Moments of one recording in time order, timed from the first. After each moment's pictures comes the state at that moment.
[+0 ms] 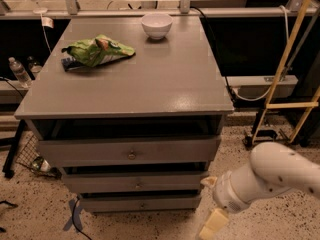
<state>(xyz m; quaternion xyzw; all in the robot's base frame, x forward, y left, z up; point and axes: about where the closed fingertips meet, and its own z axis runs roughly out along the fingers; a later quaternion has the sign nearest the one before) 0.376 -0.119 0.595 -0.57 0.77 0.25 0.16</state>
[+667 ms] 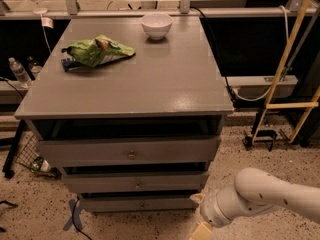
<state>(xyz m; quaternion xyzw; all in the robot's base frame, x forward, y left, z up) 0.374 -0.094 0.498 -0.53 0.78 0.29 0.18</state>
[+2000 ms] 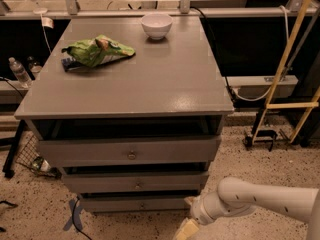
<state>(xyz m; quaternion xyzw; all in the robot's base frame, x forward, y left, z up) 0.421 -0.081 0.366 -0.50 0.80 0.30 0.18</state>
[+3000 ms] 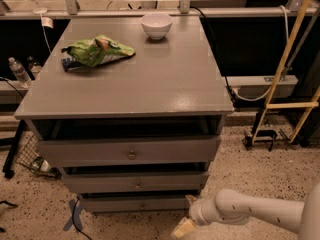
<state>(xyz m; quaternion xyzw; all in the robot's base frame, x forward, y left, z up) 0.461 -0.087 0.297 -0.48 0.80 0.24 0.25</state>
